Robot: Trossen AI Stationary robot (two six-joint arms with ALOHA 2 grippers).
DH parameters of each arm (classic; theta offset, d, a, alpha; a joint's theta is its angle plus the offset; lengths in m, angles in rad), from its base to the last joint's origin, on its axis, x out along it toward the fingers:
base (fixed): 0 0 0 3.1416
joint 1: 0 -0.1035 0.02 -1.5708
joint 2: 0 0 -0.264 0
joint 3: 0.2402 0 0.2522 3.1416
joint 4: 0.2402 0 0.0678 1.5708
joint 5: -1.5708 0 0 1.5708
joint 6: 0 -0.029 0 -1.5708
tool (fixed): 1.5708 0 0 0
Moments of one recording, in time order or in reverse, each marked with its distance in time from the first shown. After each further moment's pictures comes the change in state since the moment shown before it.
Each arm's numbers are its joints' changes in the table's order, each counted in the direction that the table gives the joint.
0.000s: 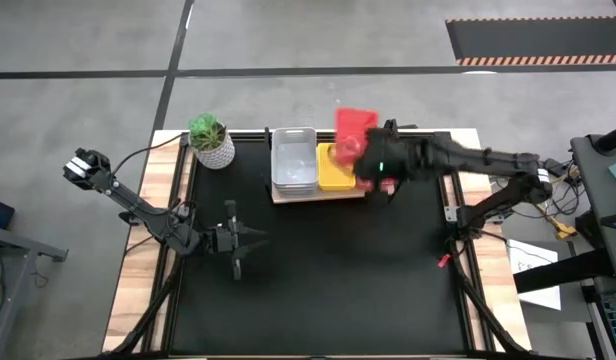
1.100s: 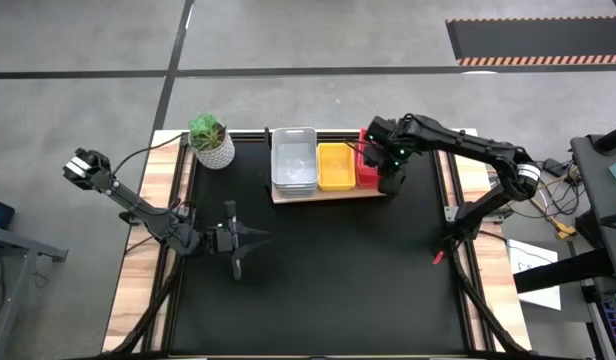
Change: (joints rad) left arm 0.000 -0.002 0.000 0.002 0.000 0.004; right arm 0.431 -0.084 -0.196 0.163 0.445 0.074
